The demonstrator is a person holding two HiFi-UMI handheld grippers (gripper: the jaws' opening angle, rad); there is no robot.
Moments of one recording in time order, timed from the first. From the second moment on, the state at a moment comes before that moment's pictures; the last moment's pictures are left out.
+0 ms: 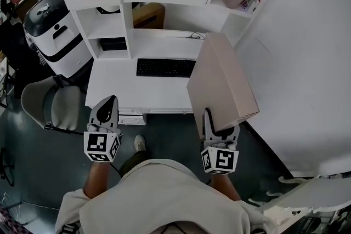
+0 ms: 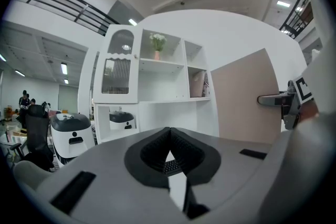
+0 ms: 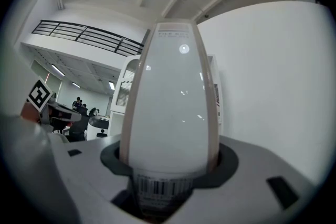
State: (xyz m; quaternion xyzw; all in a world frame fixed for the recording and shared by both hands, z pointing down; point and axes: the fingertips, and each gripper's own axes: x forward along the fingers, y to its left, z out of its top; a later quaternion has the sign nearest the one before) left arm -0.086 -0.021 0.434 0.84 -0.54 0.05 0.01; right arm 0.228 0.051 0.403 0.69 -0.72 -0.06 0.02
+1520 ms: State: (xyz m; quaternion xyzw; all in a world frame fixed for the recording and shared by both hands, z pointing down) left arm -0.156 -0.232 0.431 0.85 -0.52 0.04 0.02; right arm 0.169 -0.198 0.321 0.68 -0.69 -0.21 0.13
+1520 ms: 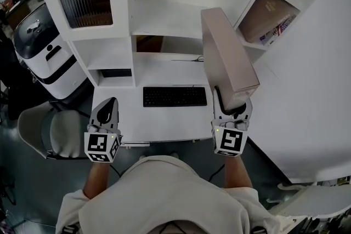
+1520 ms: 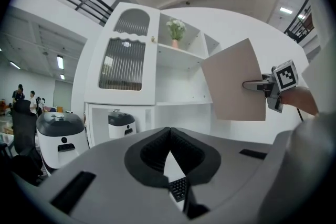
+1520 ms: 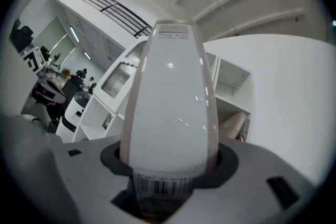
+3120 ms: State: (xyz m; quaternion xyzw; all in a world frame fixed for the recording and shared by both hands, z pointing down) left arm -0.191 -0.233 0.441 0.81 -0.59 0.02 0.04; right arm 0.077 -0.312 0.290 0.45 -0.55 -0.53 0.47
